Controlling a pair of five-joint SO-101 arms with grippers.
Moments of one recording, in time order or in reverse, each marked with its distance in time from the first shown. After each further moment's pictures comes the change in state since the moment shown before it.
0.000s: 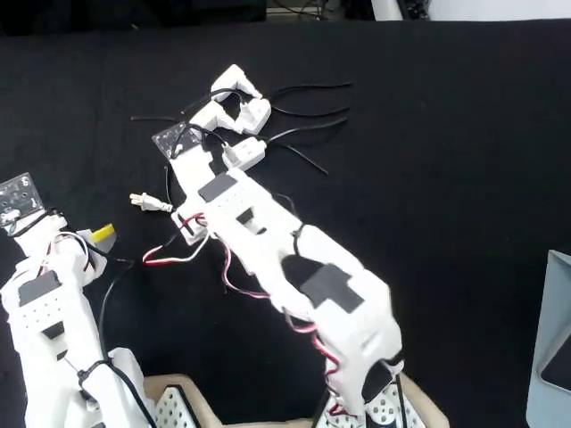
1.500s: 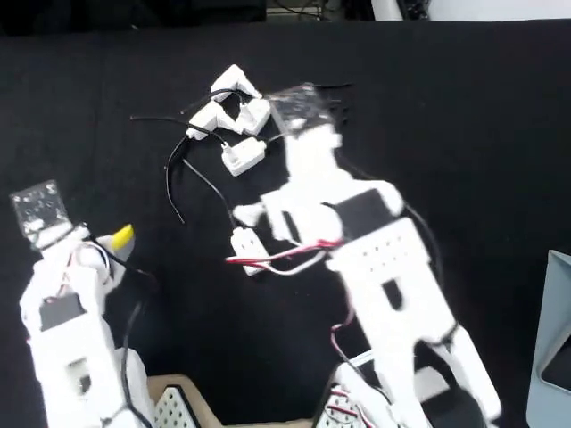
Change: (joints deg) left arm 6.4 -19.5 9.4 3.3 0.0; right arm 18.7 -59.6 23.8 24.5 2.2
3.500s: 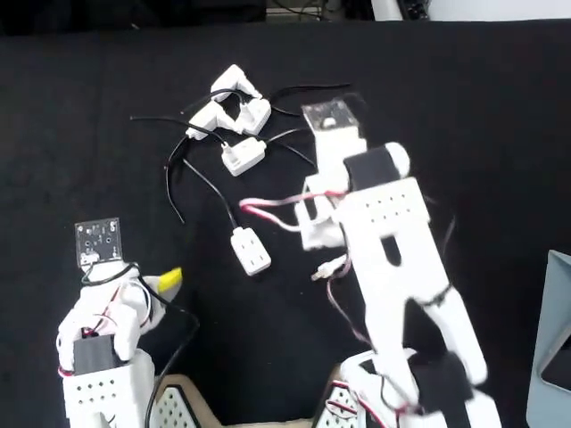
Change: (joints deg) left arm 13.3 -36.8 15.8 28.7 0.0; right arm 5.3 11.1 -8.6 22.9 -2.7
